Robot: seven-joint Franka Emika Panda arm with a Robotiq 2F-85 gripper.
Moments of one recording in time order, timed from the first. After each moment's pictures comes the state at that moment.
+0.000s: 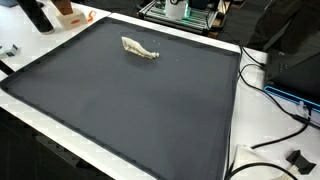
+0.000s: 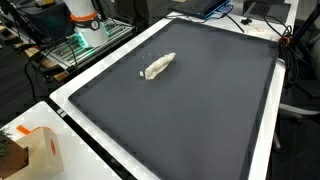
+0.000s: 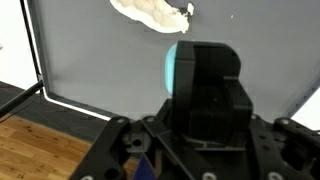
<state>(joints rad) 0.07 -0.47 0.28 -2.35 -0.17 2.14 0.16</state>
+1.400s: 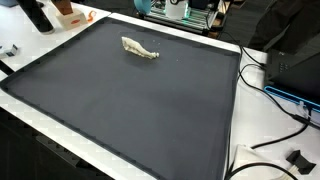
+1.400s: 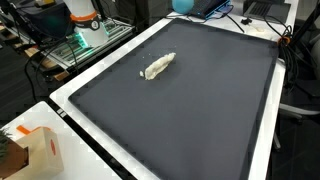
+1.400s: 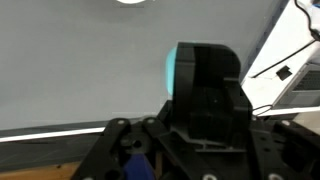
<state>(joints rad) 0.14 -0.33 -0.14 -2.36 0.41 2.33 -0.42</state>
